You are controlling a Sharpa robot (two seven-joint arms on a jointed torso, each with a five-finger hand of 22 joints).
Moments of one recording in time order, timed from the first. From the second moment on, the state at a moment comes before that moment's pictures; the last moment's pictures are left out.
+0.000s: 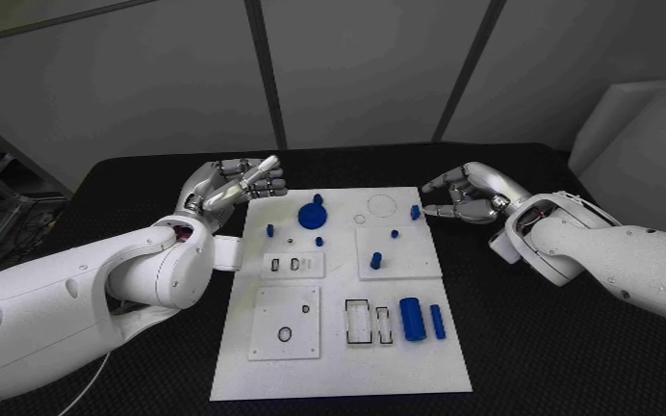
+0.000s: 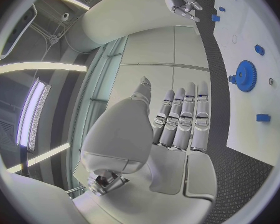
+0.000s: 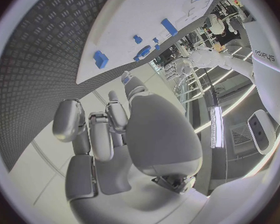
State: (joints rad) left arm 1.15 -0.95 0.05 1.68 -0.02 -0.48 0.46; left_hand 1.39 -0.02 -0.01 0.14 0.04 0.93 0.22 0.13 0.07 1.01 0.17 0.13 0.07 1.03 0.13 0.20 0.12 0.19 0.88 0.24 0.34 0.16; right arm 1.21 -0.97 -0.02 1.46 -1.09 -0.44 0.16; right_hand 1.44 -0.08 0.07 0.11 0.29 0.96 0.16 0.07 0.08 1.36 0.07 1.23 1.24 1.47 0.00 1.54 1.31 0.08 1.31 0.11 1.37 1.14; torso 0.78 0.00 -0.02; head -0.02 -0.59
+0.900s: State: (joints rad) left arm 1.14 -0.95 0.05 1.67 -0.02 -0.48 0.46; left_hand 1.39 -0.02 -0.01 0.14 0.04 0.93 0.22 0.13 0.07 1.01 0.17 0.13 0.07 1.03 0.13 0.20 0.12 0.19 0.88 0.24 0.34 0.16; right arm 1.16 -0.92 -0.02 1.37 -1.06 -0.42 0.18; right_hand 1.42 -0.08 0.06 0.11 0.30 0.91 0.17 0.07 0.07 1.35 0.08 1.22 1.23 1.46 0.00 1.53 1.31 0.08 1.30 0.11 1.36 1.13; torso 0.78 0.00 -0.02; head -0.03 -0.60
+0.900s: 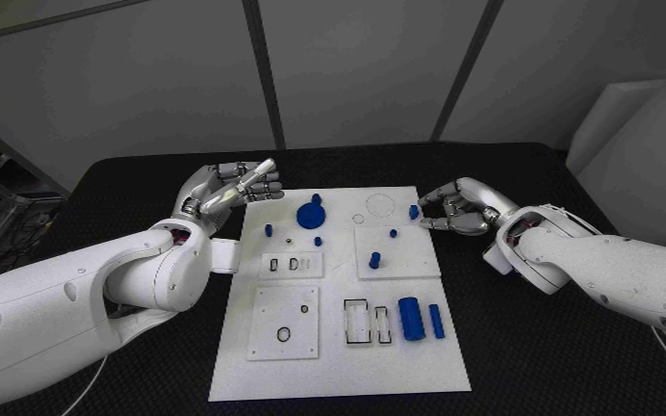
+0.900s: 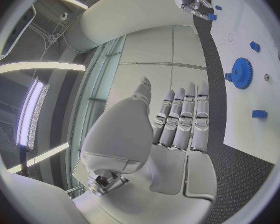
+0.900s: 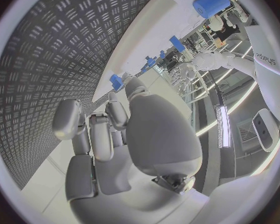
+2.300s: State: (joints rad) left arm 1.14 -0.95 0.05 1.67 -0.02 -0.48 0.46; left_hand 1.38 -0.01 -0.02 0.14 0.04 0.93 0.22 0.12 0.07 1.01 0.17 0.13 0.07 1.03 0.13 0.20 0.12 0.19 0.88 0.24 0.34 0.15; right arm 1.16 -0.87 -0.02 1.34 -1.01 -0.43 0.14; right_hand 1.42 -0.06 0.08 0.11 0.31 0.98 0.15 0.10 0.09 1.35 0.07 1.24 1.26 1.46 0.00 1.53 1.31 0.08 1.31 0.11 1.36 1.15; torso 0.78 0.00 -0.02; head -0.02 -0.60
